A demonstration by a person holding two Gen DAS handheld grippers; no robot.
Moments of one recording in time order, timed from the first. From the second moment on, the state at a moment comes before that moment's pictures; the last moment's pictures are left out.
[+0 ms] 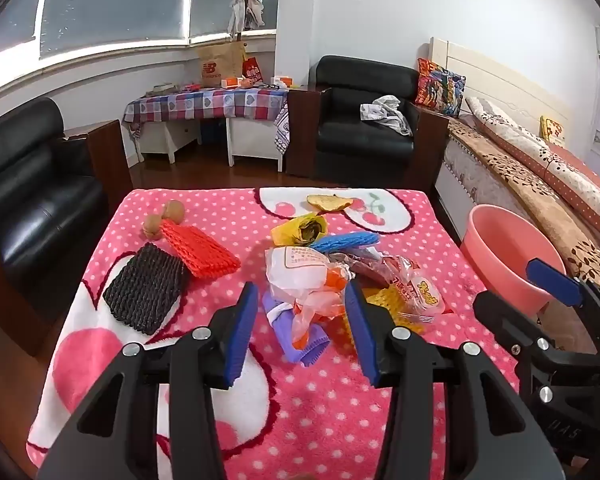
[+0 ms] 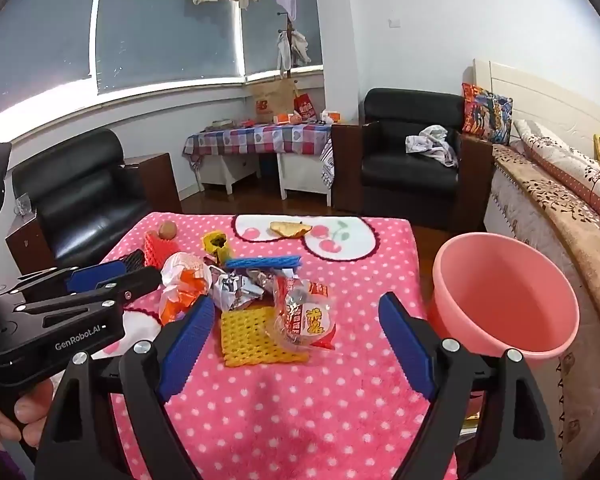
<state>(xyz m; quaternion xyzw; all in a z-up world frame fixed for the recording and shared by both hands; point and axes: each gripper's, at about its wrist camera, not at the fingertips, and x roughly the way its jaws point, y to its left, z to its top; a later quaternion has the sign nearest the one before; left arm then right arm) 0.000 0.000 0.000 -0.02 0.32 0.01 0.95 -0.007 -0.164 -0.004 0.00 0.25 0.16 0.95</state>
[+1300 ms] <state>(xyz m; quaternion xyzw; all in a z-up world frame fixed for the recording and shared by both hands) -0.005 0.024 0.005 -0.05 0.31 0.04 0.95 -0.014 -0.173 0.007 0.01 0.21 0.12 0.97</state>
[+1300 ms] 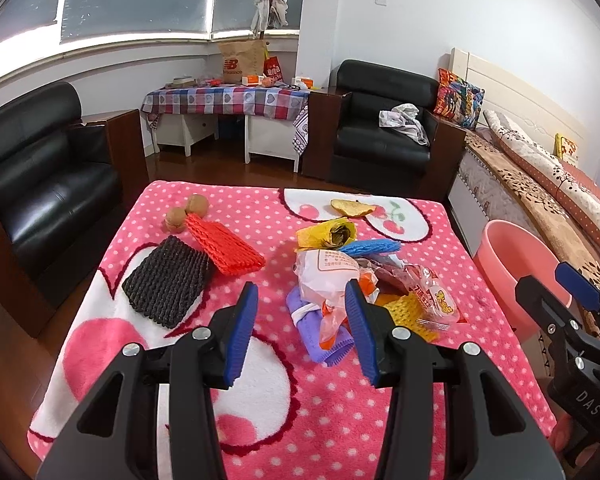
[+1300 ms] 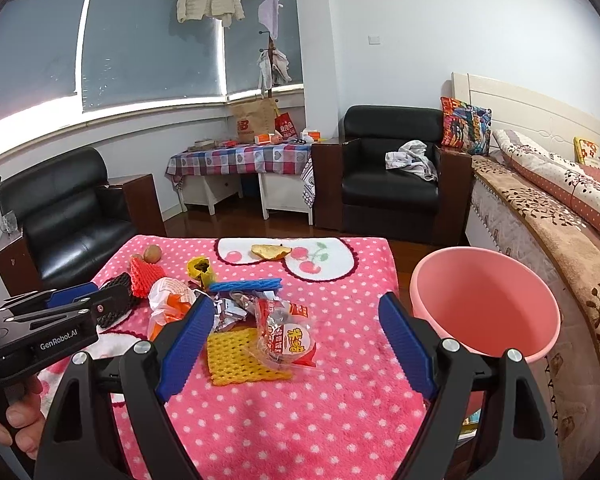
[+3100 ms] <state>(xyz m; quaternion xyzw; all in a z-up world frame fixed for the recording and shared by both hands) -0.010 0.054 -0.009 -0.12 0.32 -0.01 0.94 -0.001 -0.173 -0.021 0.03 0.26 0.15 0.95</state>
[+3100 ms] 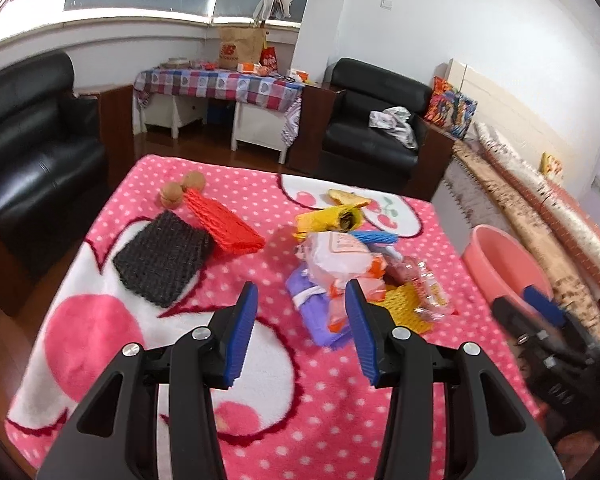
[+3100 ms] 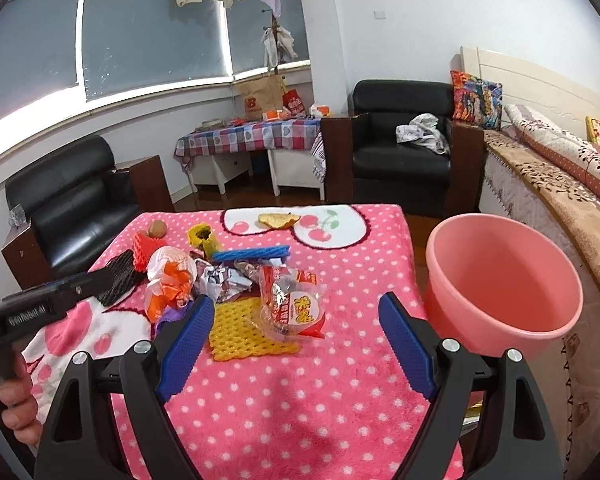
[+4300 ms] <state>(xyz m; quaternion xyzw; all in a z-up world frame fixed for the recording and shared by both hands) 0.024 0.049 -0.021 -0.14 0.35 -0.08 0.92 0.067 -0.137 -0.048 0.02 0.35 0.22 0.91</state>
